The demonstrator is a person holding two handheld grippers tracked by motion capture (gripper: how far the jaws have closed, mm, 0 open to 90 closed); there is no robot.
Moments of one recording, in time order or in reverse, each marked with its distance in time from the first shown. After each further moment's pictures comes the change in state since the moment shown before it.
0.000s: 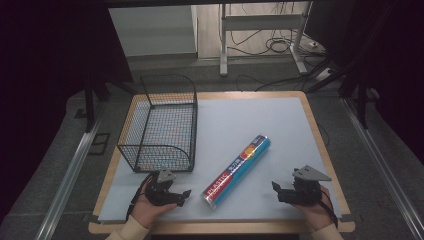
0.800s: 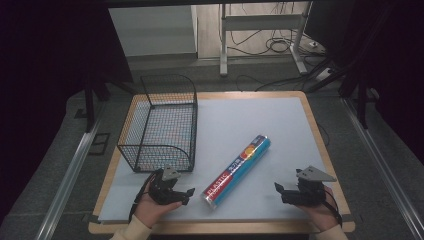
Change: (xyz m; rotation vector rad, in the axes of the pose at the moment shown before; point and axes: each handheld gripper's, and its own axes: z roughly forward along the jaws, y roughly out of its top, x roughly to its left) left arm -0.018 0.019 -0.011 0.017 0.020 0.008; right arm -0.007 -0.003 -0.006 -0.005 0.029 -0.010
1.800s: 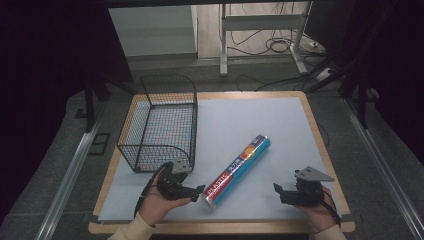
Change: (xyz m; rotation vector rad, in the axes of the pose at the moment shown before) left arm -0.025 0.045 -0.015 0.002 -0.058 0.047; right arm 0.002 -0.002 0.004 0.023 -0.004 0.008
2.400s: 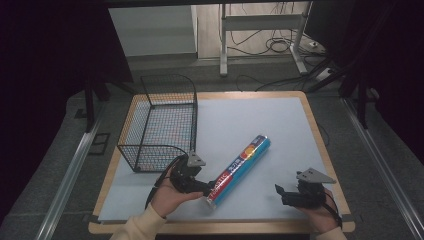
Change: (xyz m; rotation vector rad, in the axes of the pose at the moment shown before) left arm -0.011 0.029 0.015 0.019 -0.021 0.059; right arm -0.001 -0.005 -0.004 0.000 -0.007 0.008
